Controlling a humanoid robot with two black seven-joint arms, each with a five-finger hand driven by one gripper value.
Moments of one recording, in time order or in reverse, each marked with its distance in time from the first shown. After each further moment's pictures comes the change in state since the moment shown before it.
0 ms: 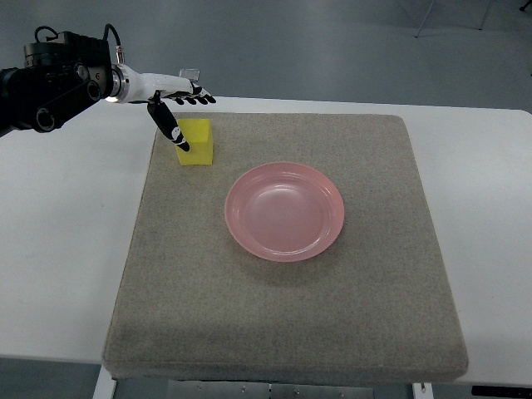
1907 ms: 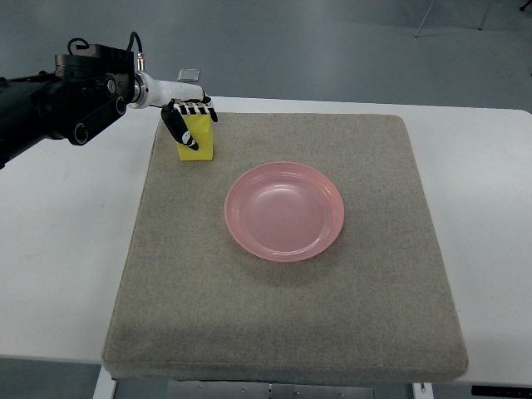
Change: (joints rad) left arm -0.001 -0.126 0.094 0.139 0.062 0.077 -0.026; right arm 0.000 0.000 0.000 0.000 0.000 0.000 0.000
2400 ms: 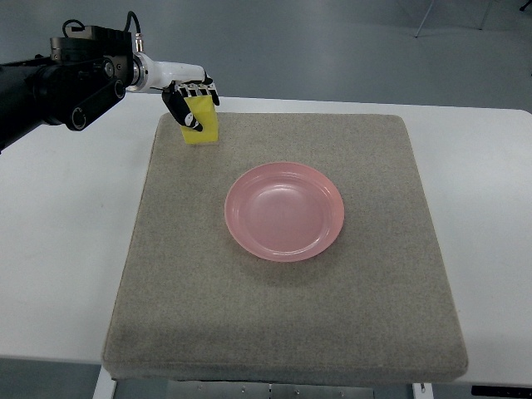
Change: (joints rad) left arm -0.047 0.003 -0.008 0.001 -0.017 -0.001 -0.001; right arm 0.000 0.000 0.000 0.000 0.000 0.000 0.000
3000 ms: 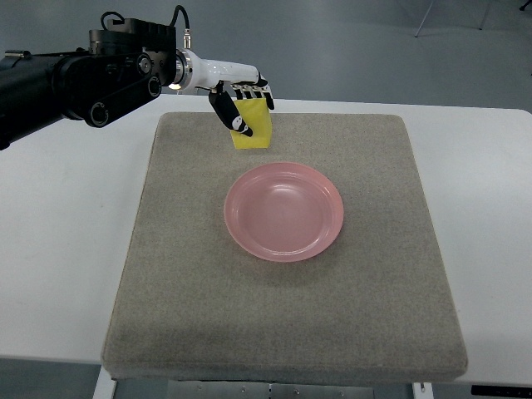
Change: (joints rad) left arm -0.086 -0.005 -0.075 -0.275 0.017 0.029 0.003; right arm 0.000 0.000 0.000 0.000 0.000 0.000 0.000
